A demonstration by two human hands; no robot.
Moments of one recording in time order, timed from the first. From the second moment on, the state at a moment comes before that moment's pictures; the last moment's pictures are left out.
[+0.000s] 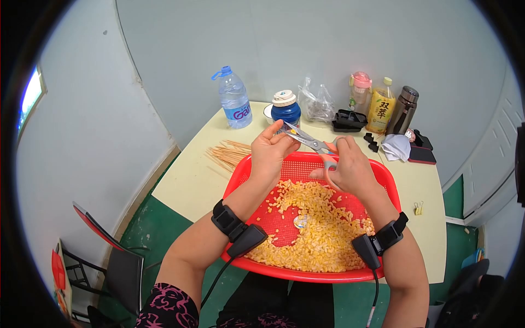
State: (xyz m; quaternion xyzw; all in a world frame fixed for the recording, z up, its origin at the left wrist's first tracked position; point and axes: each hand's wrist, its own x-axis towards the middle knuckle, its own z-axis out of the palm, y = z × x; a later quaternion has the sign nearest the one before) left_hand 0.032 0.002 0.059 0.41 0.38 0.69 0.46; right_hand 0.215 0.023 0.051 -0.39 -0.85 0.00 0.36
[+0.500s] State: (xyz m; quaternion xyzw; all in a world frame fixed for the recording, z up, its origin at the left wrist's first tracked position) left_hand 0.028 0.007 0.055 0.39 0.34 0.69 0.50; right_hand 0.214 0.019 0.056 -0.40 -0.85 0.03 0.34
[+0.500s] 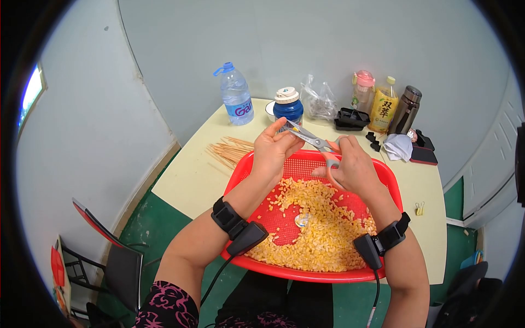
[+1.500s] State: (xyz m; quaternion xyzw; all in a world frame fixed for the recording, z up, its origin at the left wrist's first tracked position) left_hand 0.025 0.005 0.053 0.42 0.36 0.68 0.47; right_hand 0.219 0.028 0.054 -0.44 -0.82 -0.08 0.35
